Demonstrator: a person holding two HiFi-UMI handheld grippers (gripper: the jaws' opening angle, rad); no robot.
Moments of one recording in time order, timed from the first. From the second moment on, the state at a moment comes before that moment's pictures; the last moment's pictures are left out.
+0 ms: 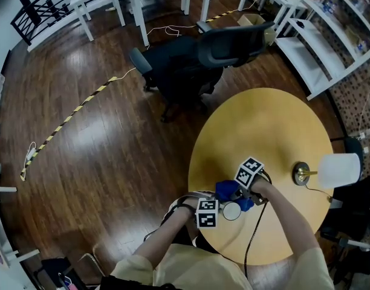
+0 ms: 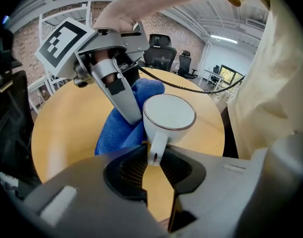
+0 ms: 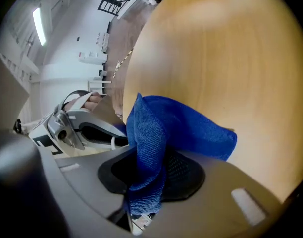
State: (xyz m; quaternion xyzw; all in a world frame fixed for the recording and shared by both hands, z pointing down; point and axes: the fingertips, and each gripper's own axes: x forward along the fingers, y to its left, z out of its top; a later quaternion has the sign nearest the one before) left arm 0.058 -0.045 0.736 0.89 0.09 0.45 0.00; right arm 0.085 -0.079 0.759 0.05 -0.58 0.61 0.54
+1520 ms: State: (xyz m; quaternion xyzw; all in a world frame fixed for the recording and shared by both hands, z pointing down) left arm 0.043 -0.084 0.742 0.88 -0.20 0.41 0.16; right arm 0.039 -0.106 0.755 0.22 -0.50 0.72 0.42
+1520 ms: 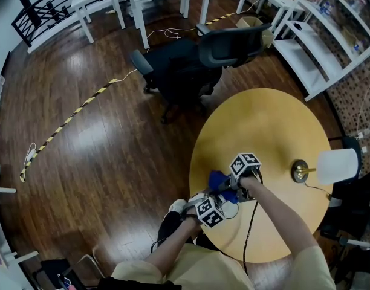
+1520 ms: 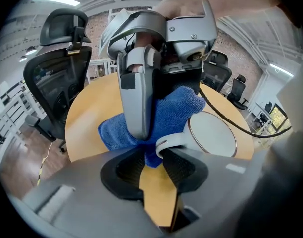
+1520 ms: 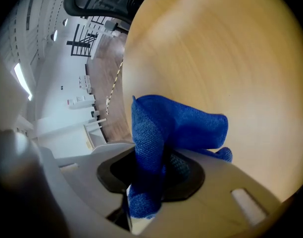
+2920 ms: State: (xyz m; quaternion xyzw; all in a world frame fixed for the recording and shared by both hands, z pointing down) left arm 0.037 -0.046 0.722 0.79 -0.26 0.39 0.39; right arm 0.033 -0.112 0.695 0.07 -0.84 0.44 0.33
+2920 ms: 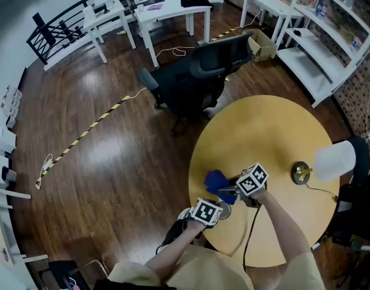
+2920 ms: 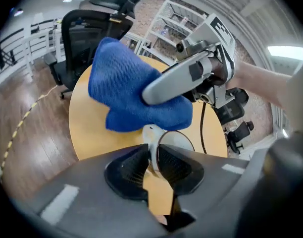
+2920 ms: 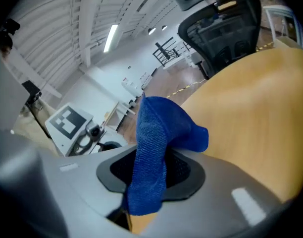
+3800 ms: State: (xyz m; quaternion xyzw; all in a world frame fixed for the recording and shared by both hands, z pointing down) left arm 0.043 -0.051 0.716 0.86 -0.21 0.44 0.17; right arm 0.076 -0.106 0.764 0.19 -0.80 0.51 0.24
